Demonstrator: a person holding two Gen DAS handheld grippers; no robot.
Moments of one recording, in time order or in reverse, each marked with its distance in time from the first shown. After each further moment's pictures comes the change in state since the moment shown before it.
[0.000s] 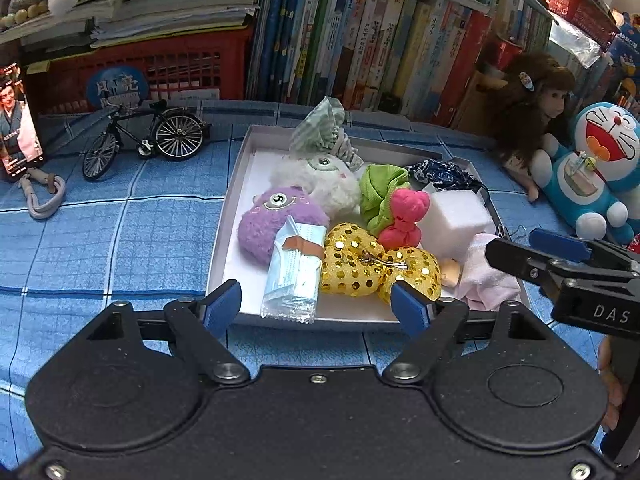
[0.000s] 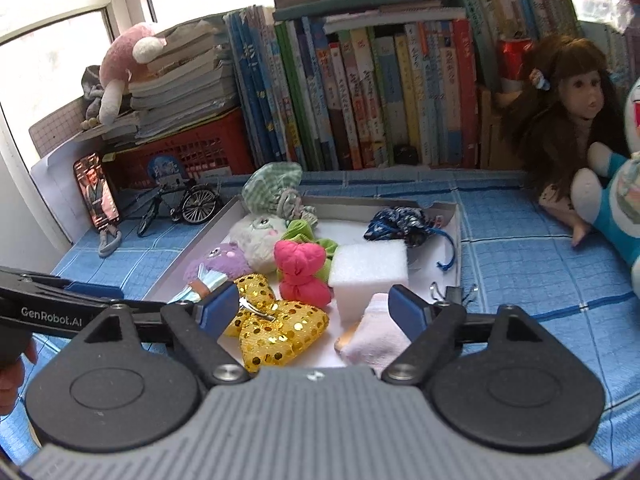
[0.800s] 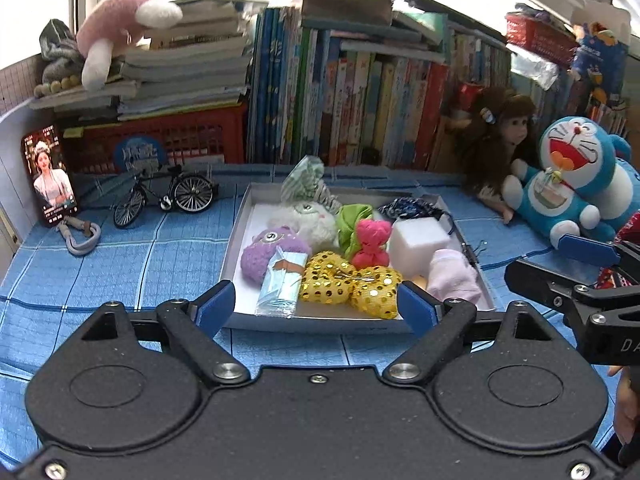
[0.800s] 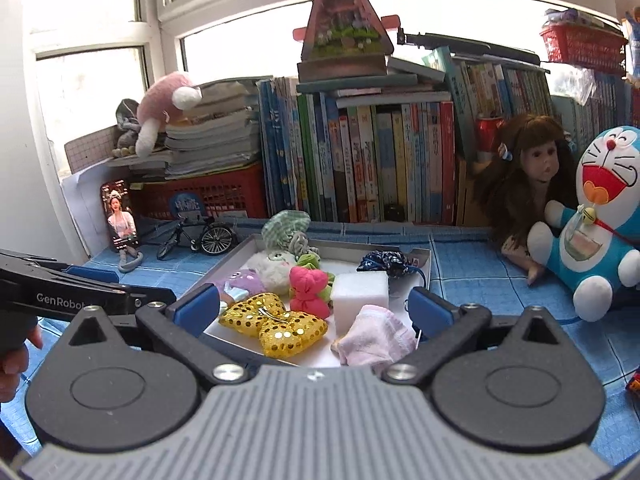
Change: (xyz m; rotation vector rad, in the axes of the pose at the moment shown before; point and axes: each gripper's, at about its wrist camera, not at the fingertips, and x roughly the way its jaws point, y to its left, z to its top) left arm -0.081 -0.037 -0.040 0.079 -0.217 0.044; right arm -0.090 0.018 -0.027 -0.080 -0.181 -0.017
